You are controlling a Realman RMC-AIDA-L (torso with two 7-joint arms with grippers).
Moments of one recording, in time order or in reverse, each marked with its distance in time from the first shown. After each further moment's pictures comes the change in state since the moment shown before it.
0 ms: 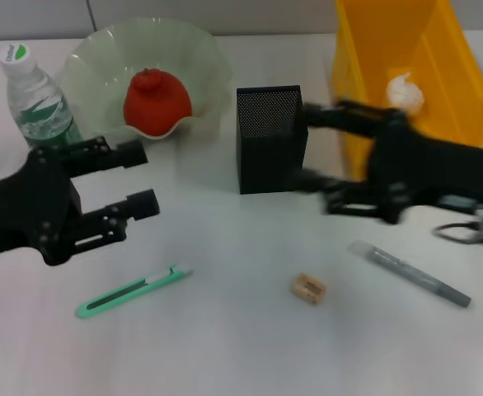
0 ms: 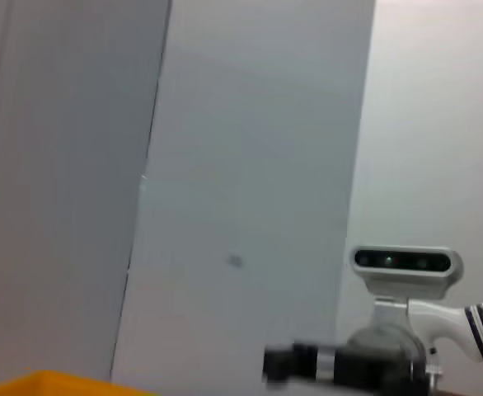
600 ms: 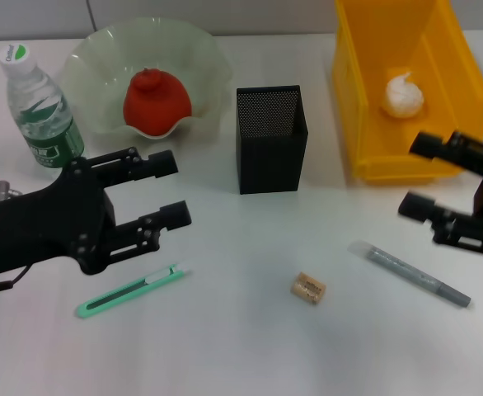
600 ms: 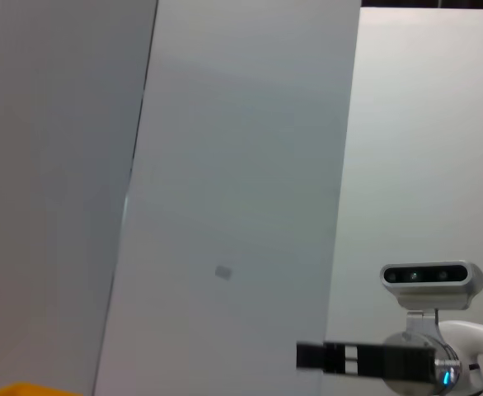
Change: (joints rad) left arm -0.035 -0.015 0.028 -0.128 0.002 -0.027 0.129; right arm -0.143 0.001 0.302 -0.015 -0.168 -0.181 0.039
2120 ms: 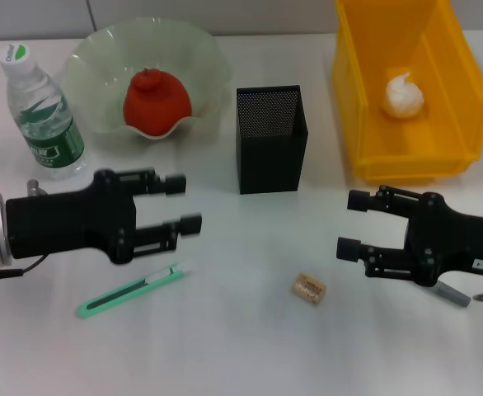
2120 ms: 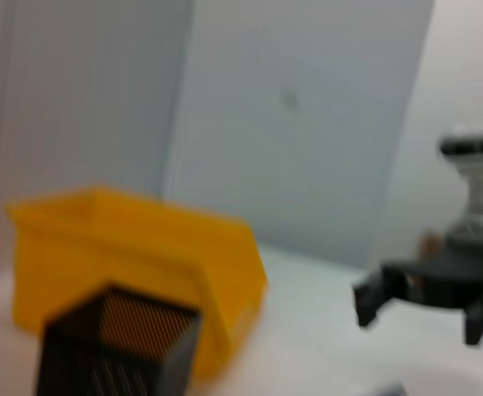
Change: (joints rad) left arm -0.034 0.002 0.103 0.138 0.184 -0.257 -0.166; right arm 0.133 0.001 0.009 0.170 -0.248 0.150 0.002
